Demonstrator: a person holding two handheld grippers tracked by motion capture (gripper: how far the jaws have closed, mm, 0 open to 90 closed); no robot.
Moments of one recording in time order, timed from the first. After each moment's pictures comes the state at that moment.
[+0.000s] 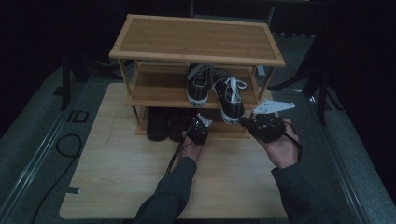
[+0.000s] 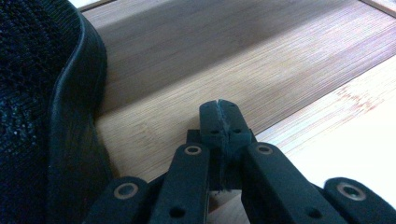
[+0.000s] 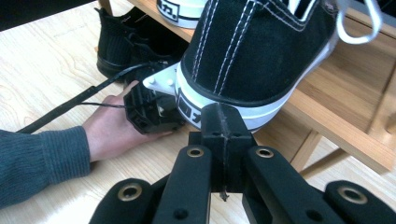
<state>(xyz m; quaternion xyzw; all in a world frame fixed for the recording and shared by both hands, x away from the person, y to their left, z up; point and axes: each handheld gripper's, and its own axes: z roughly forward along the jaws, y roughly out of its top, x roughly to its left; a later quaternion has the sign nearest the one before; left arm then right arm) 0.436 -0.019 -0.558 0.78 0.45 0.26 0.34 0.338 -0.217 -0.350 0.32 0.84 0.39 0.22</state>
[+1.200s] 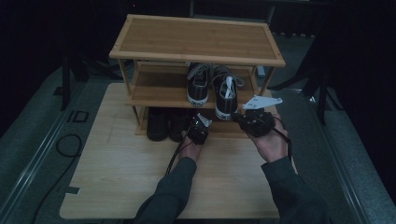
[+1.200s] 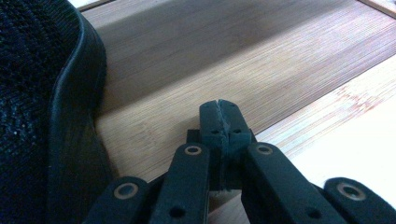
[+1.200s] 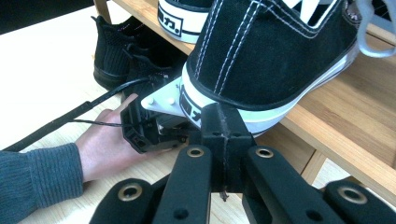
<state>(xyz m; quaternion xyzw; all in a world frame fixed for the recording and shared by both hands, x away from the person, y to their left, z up) 0.436 -0.018 -0.558 0.78 0.45 0.26 0.34 0.355 -0.195 -0.355 0.31 0.84 0.39 0.23</state>
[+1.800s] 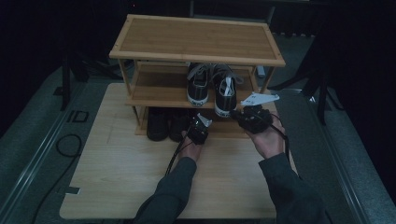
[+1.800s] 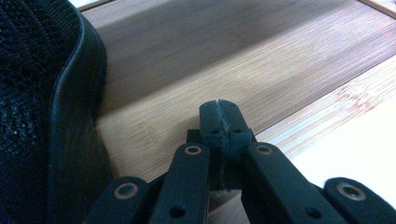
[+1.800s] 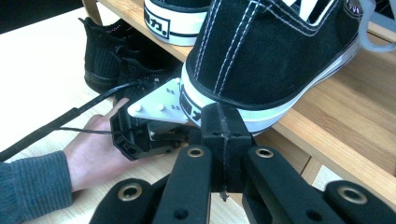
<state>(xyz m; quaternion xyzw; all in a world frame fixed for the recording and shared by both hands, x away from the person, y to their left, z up) 0.436 -0.018 -0.558 0.78 0.46 0.26 0.34 0.367 -0.193 -0.358 0.32 0.83 0.39 0.23</state>
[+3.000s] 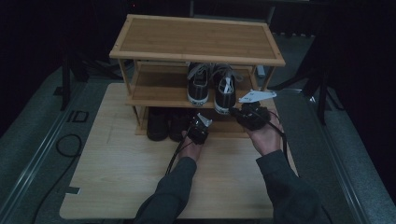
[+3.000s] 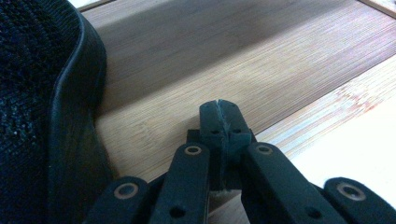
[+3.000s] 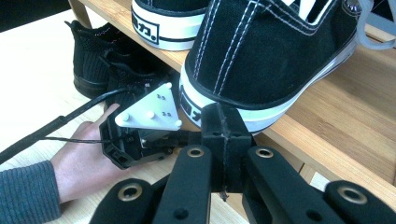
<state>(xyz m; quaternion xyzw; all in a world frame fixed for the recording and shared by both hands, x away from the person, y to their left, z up) 0.437 -0.019 -0.558 0.78 0.46 0.26 0.34 0.377 -0.189 -0.360 0.33 0.83 0.38 0.24</state>
